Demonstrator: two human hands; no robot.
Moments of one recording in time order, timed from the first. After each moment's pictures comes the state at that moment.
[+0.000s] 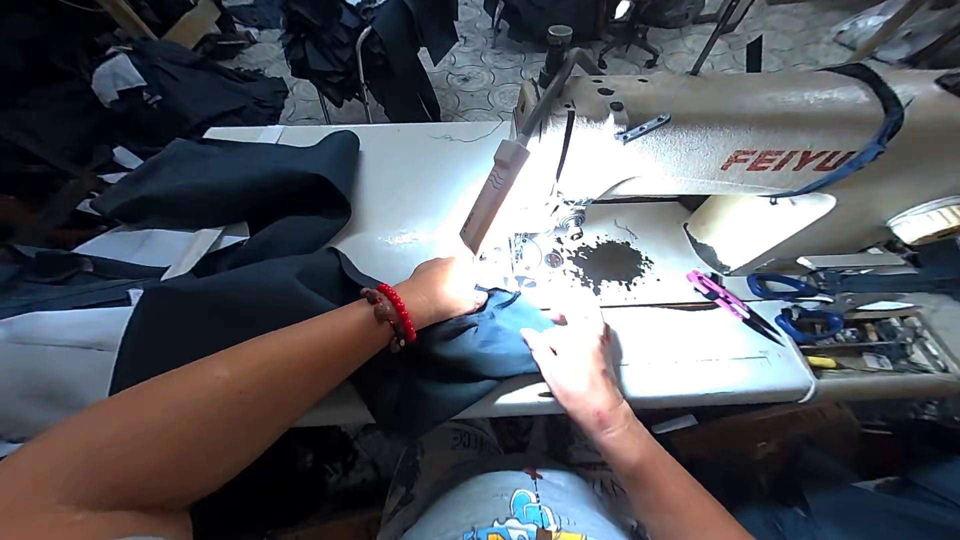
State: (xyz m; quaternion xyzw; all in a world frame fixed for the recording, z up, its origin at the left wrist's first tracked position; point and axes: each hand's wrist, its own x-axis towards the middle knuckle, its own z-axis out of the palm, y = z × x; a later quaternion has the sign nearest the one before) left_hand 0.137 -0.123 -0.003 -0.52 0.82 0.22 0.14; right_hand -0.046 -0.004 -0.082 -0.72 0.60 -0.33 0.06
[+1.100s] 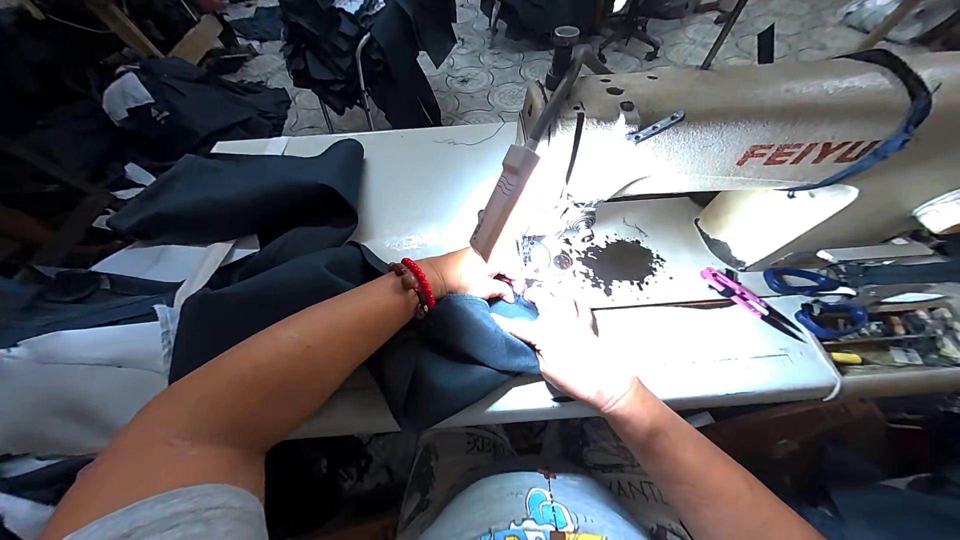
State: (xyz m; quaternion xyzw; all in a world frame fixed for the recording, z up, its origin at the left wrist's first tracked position) left_hand 0.140 -0.188 -0.053 -0.07 0.94 0.31 -0.12; right_hand -0.041 -0.034 -0.061 -0.83 0.53 -0.11 0.17
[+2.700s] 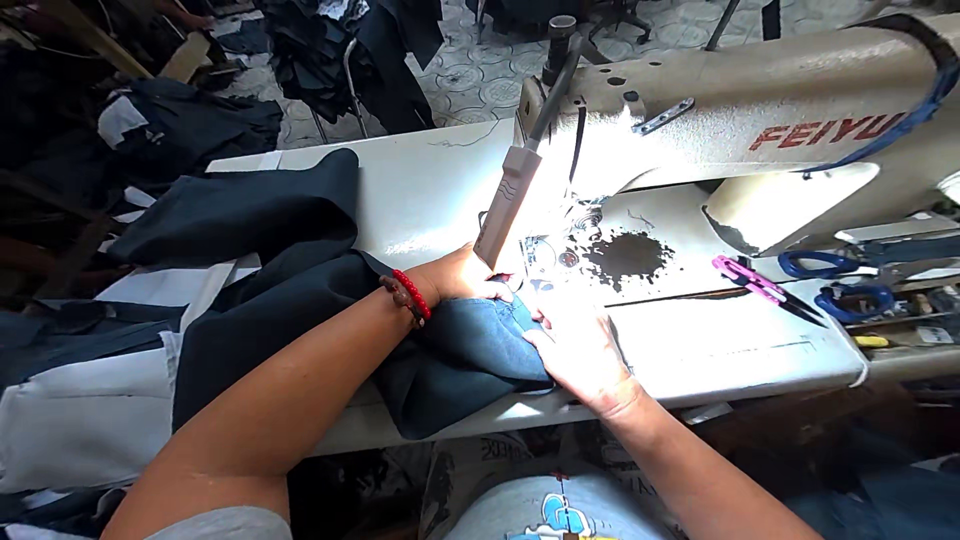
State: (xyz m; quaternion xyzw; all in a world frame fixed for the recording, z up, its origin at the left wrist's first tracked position) left_hand 0.155 -0.202 -0.070 -0.09 0.96 0.22 -0.14; right_hand -0.022 -0.034 -0.051 -0.70 0.66 -0.20 0.18
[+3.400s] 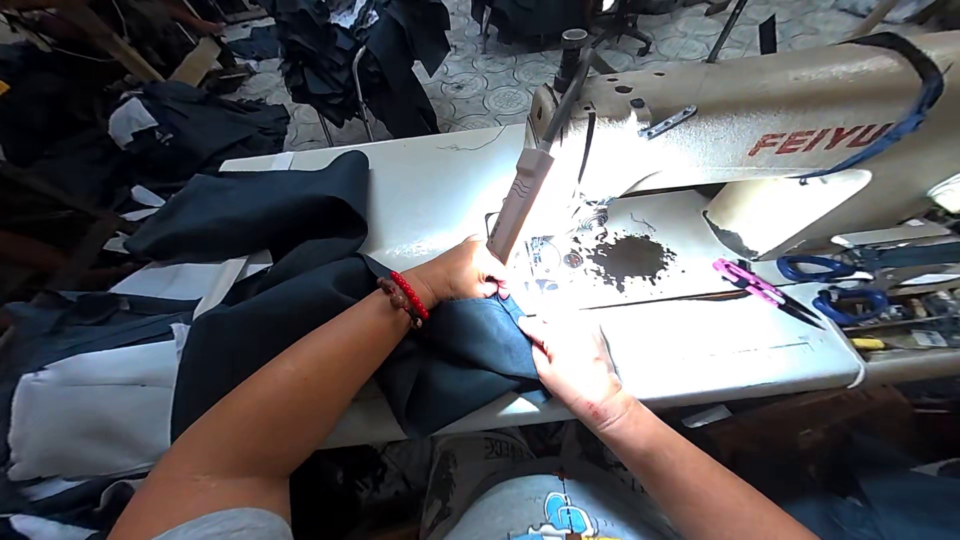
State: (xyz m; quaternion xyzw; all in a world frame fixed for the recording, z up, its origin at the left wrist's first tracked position) left_hand 0.170 -0.193 -0.058 -0.07 0.97 0.16 -0.18; right_hand -0.009 -0.019 -0.057 -0.76 0.61 -0.17 0.12
